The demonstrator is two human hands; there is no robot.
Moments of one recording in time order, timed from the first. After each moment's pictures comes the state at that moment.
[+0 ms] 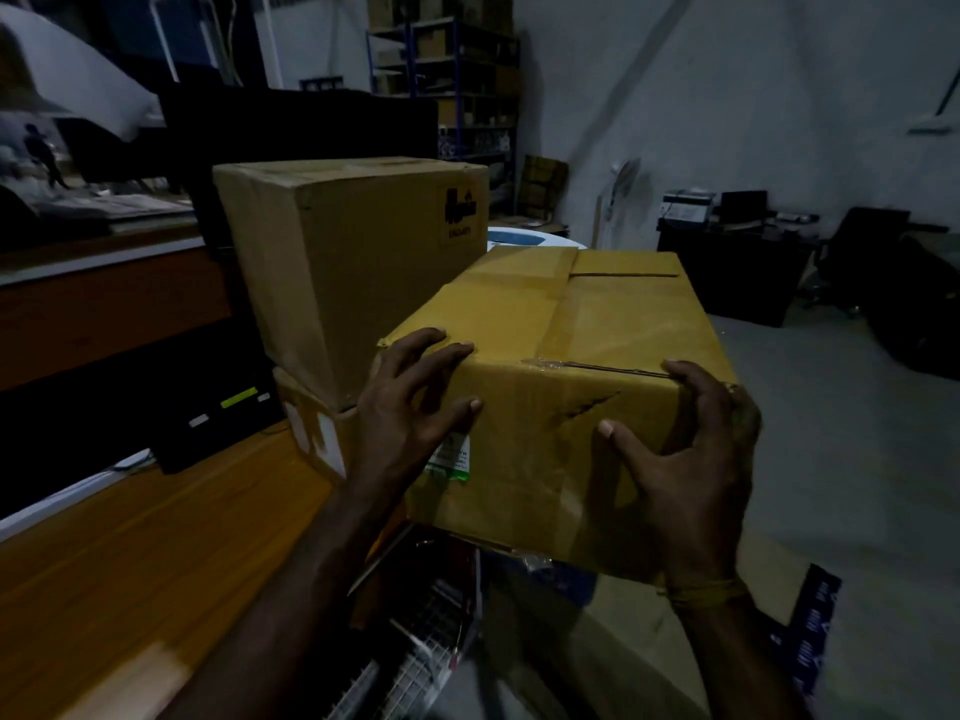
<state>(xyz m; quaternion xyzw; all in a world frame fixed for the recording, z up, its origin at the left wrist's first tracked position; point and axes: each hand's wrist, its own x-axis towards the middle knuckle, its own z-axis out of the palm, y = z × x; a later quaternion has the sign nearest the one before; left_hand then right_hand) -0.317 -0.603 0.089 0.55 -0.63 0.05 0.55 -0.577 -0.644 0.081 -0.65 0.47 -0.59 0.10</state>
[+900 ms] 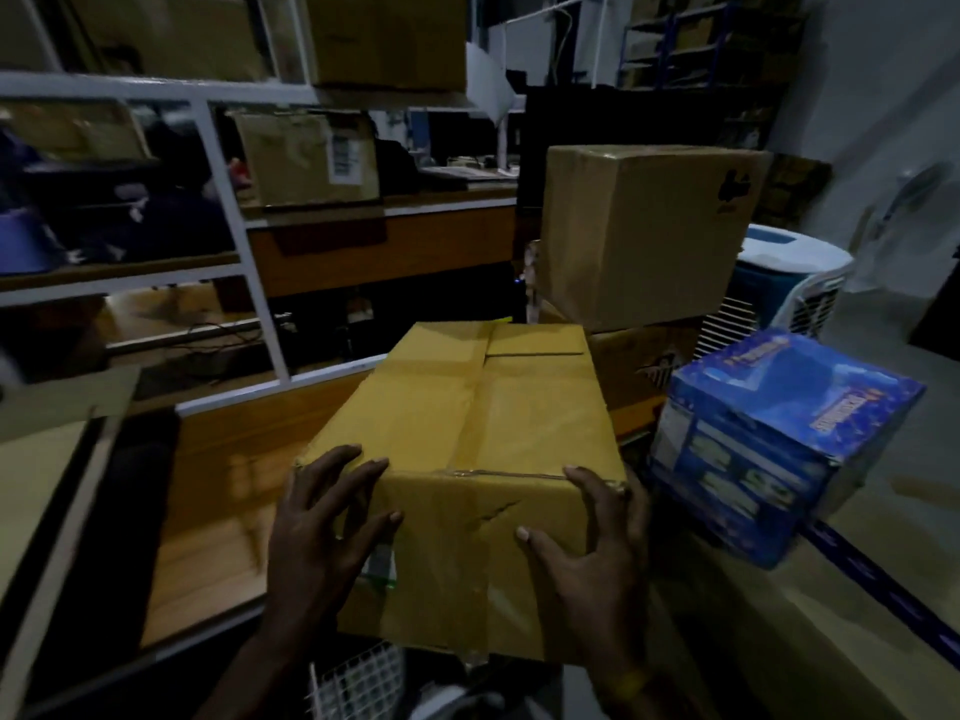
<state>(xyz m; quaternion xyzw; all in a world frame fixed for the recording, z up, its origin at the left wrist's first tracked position) -0.276 -0.126 0.001 0.77 -0.41 0.19 0.45 -0.461 -0.312 -0.002 -0.79 0.27 -0.45 0.32</state>
